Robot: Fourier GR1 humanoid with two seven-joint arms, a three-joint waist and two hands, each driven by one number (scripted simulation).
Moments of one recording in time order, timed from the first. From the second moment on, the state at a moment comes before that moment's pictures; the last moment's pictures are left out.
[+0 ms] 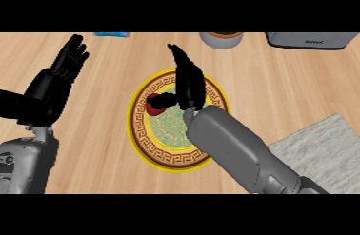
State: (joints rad) left arm -0.34 0.25 0.06 -1.60 0.04 -0.07 0.15; right arm -0.92 0.00 0.66 -0.88 0.24 -0.75 0.48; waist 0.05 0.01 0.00
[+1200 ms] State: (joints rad) left arm -0.27 0.27 0.12 -1.60 0.03 -0.10 0.10; right arm -0.37 -0.32 0.33 -1.47 -0.06 -0.57 0.11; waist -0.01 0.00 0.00
